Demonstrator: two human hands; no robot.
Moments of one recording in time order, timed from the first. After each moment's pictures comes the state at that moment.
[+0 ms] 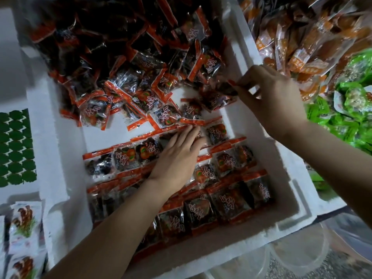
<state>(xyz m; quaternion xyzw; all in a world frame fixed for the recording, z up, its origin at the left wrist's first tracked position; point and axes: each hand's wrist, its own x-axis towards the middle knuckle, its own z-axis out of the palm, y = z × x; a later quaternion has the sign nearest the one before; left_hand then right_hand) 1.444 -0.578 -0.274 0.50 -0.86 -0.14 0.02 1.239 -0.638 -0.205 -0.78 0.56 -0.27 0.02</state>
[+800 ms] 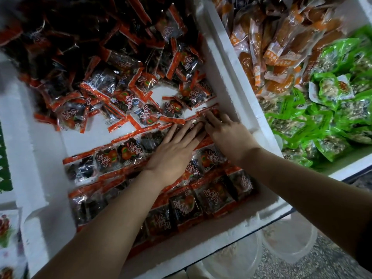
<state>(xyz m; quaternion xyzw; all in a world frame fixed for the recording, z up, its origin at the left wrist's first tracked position) 1.422 -0.590 -0.286 0.42 -0.90 -0.11 -0.06 1.251 -0.600 -0.265 -0.84 0.53 0.10 -0.05</state>
